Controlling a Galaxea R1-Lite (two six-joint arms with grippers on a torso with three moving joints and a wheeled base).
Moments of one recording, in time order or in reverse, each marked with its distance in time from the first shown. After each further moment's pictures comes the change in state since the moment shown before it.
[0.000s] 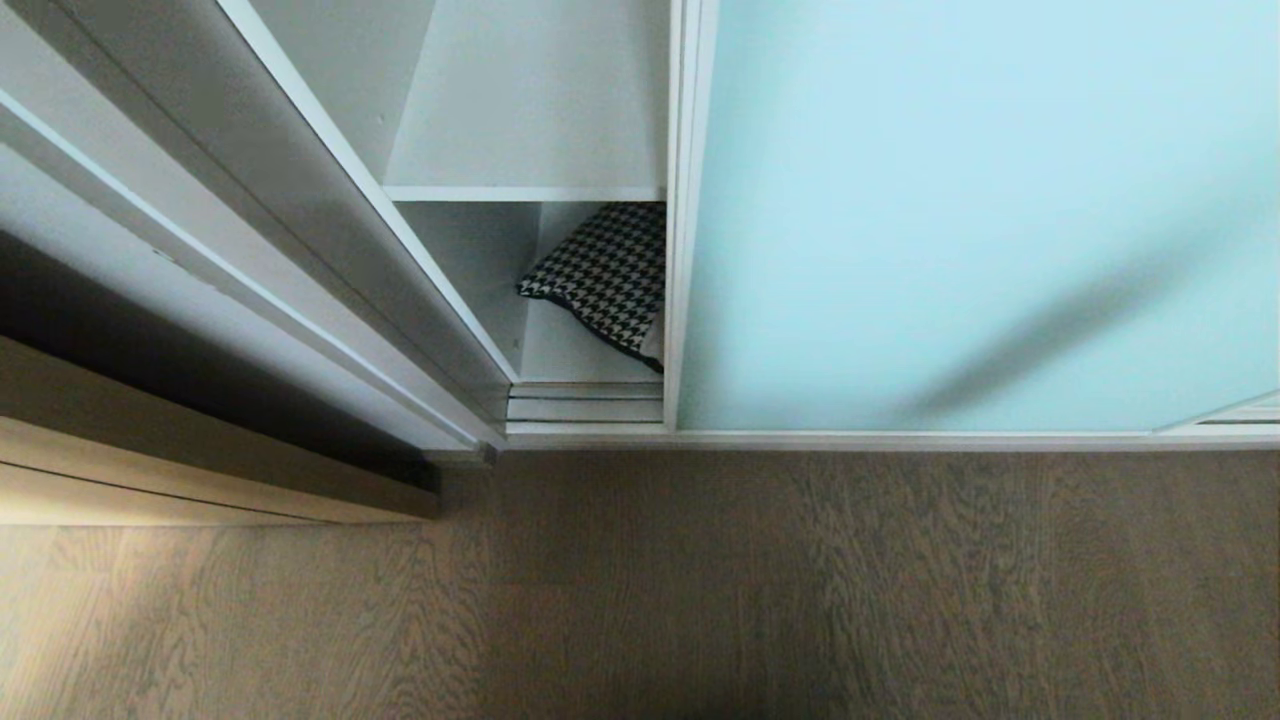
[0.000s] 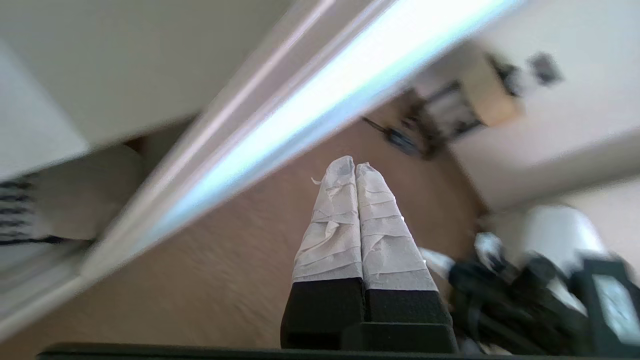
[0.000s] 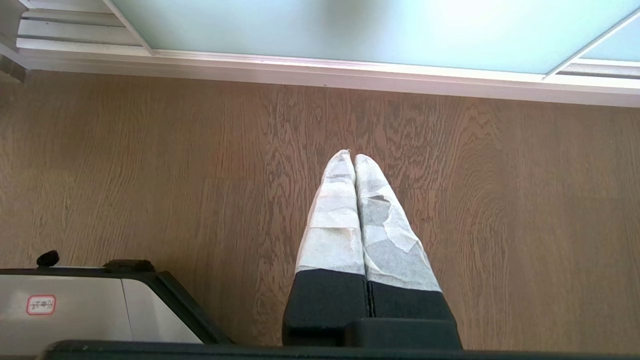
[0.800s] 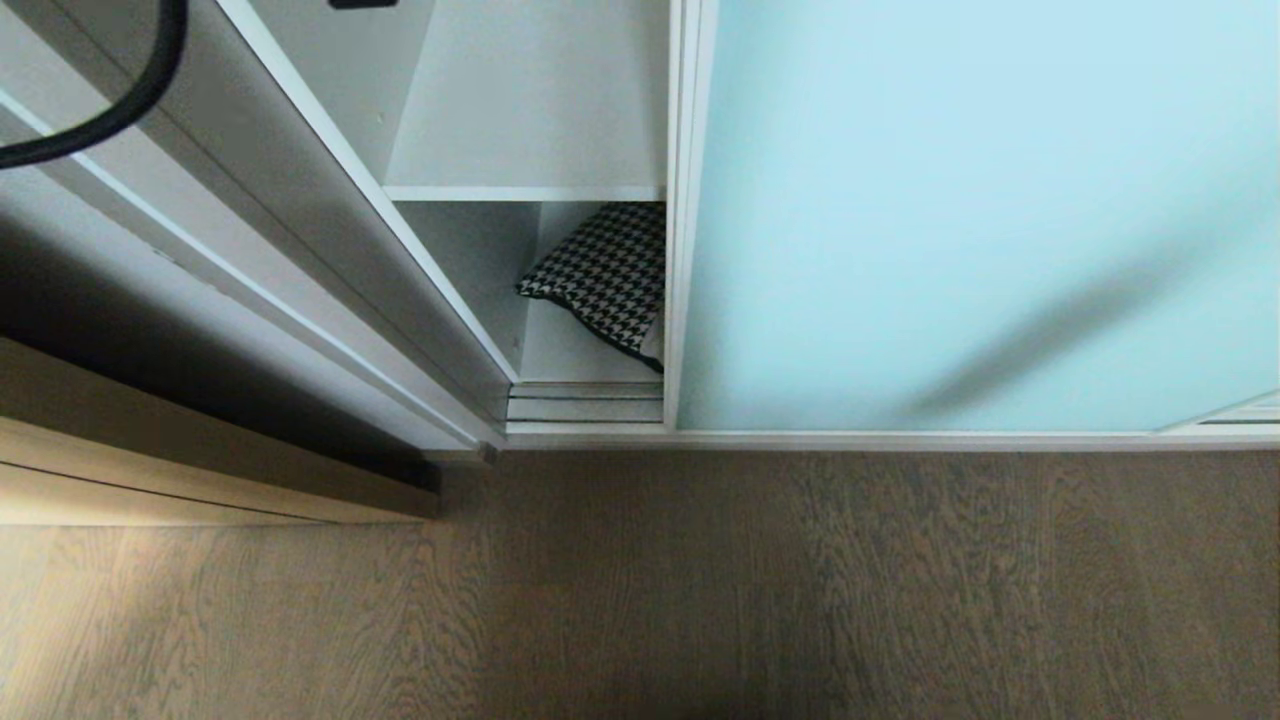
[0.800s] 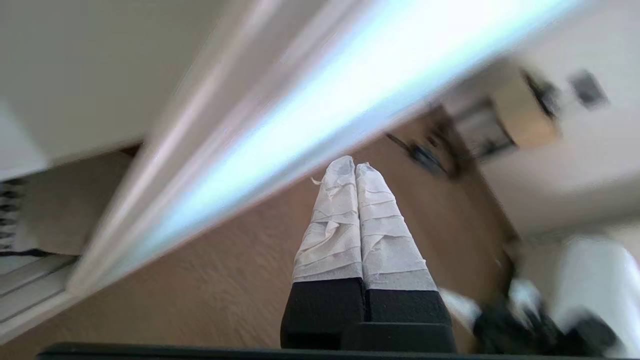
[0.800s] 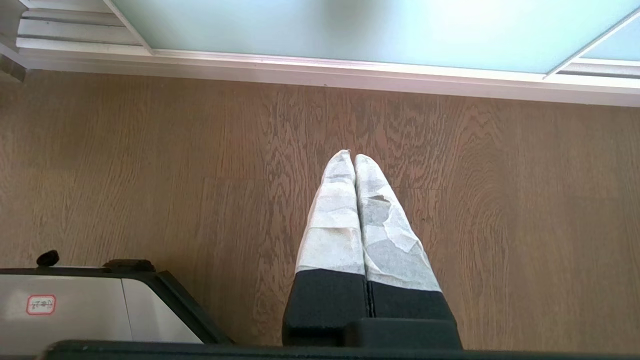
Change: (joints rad) left arm -0.246 0.156 0.047 -0.220 0.335 0.032; right arm 0.000 0.001 0.000 0.000 0.000 -0.001
